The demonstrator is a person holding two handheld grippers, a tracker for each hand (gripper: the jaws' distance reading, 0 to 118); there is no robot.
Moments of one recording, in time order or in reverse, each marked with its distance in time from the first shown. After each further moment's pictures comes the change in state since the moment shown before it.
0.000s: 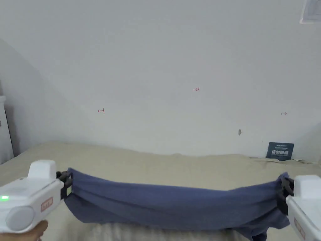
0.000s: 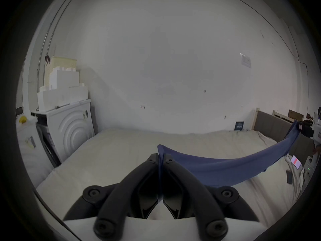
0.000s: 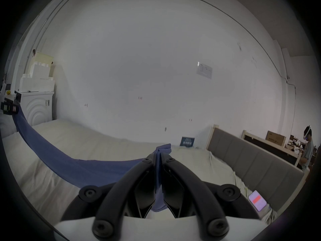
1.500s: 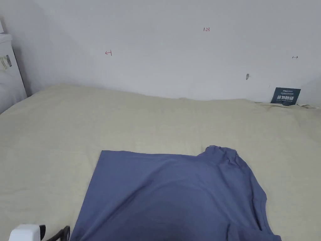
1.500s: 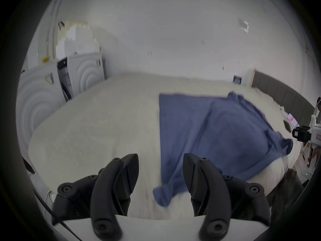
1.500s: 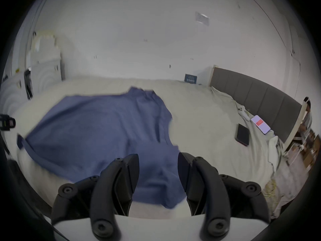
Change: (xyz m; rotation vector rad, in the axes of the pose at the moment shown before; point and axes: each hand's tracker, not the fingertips) left arm 0.017 -0.187 0.202 -0.200 0.033 0.005; right arm -0.057 -0.206 0.176 -0.316 0.074 -0.140
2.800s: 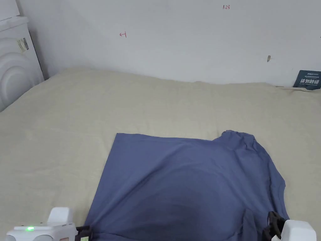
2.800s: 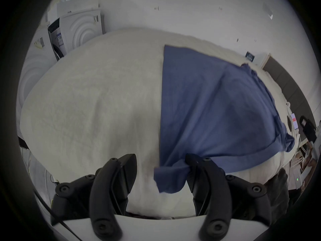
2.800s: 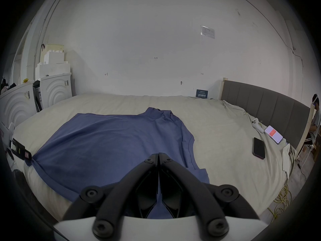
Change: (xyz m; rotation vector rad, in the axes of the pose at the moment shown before) left arm -0.023 -0.052 -0.093 -0.534 0.010 0.092; right arm -0.042 0.006 -0.020 0.070 0.050 0.033
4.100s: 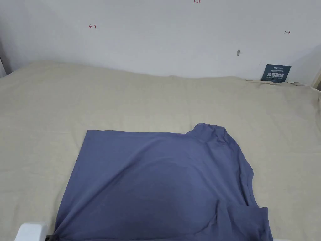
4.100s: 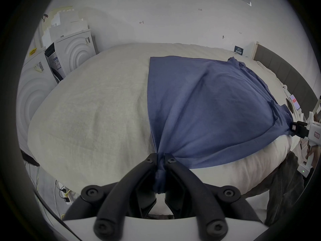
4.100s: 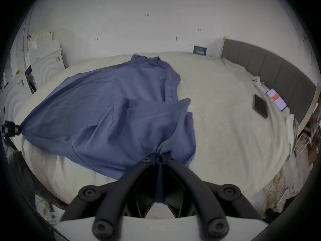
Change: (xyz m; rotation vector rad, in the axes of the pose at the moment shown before) left arm 0.015 -0.026 0.018 0.152 0.022 -0.139; right arm 0.067 -0.066 0.002 -0.315 -0.031 0.021
